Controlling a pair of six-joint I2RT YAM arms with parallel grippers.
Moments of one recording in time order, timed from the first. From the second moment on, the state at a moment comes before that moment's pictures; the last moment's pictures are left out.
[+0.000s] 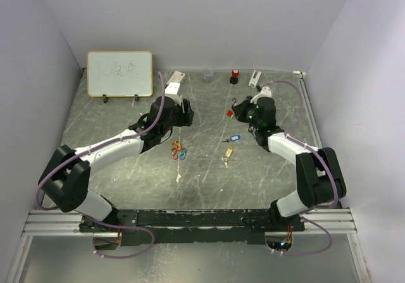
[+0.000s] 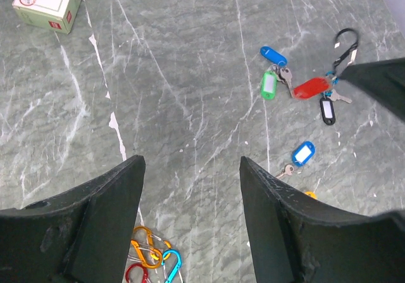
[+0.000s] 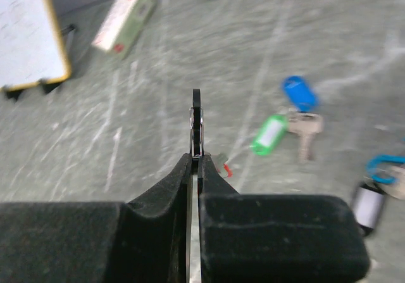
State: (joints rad) left arm -0.70 1.49 0.97 0.17 -0.24 -0.38; right arm 0.27 1.51 0.74 0.47 -0.15 0.47
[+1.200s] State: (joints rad) left arm -0.70 1.52 0.94 0.20 -0.23 -0.40; right arm -0.07 1.44 0.62 0.24 0.05 0.60
